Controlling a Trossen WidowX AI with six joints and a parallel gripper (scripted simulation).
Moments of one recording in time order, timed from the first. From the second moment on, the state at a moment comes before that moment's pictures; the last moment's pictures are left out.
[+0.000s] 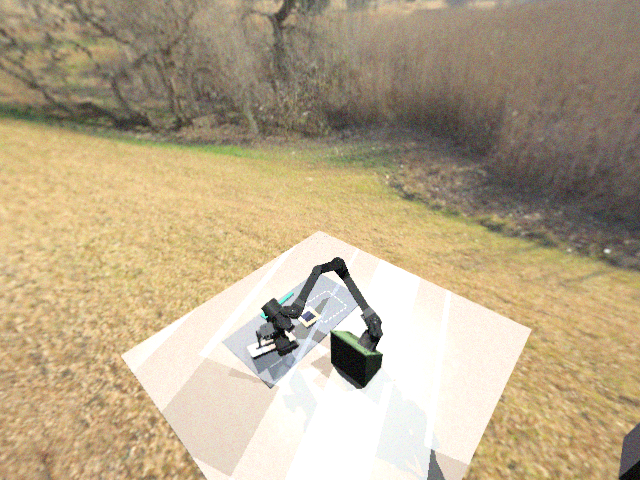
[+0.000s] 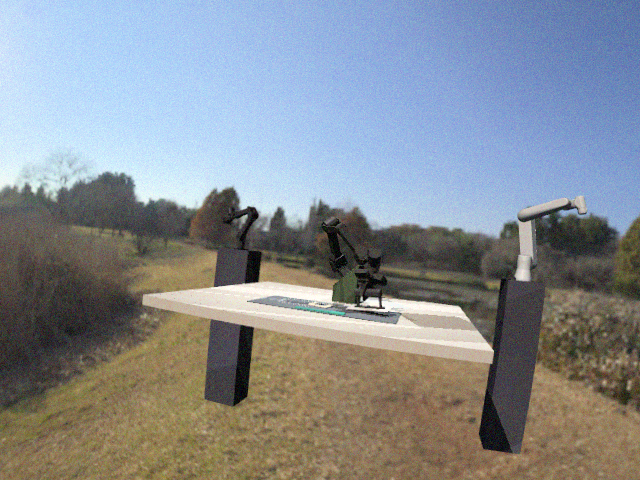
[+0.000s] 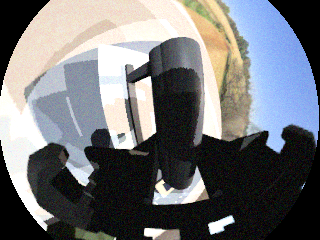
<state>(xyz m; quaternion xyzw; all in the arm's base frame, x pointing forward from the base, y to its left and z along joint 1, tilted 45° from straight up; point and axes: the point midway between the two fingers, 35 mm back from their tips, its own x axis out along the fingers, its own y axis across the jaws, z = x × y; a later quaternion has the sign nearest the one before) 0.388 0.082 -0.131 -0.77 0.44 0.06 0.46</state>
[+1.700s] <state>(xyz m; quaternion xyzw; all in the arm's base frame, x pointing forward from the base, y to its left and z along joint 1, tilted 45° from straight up) 0.394 0.035 -0.097 -0.83 0.33 0.08 0.43</state>
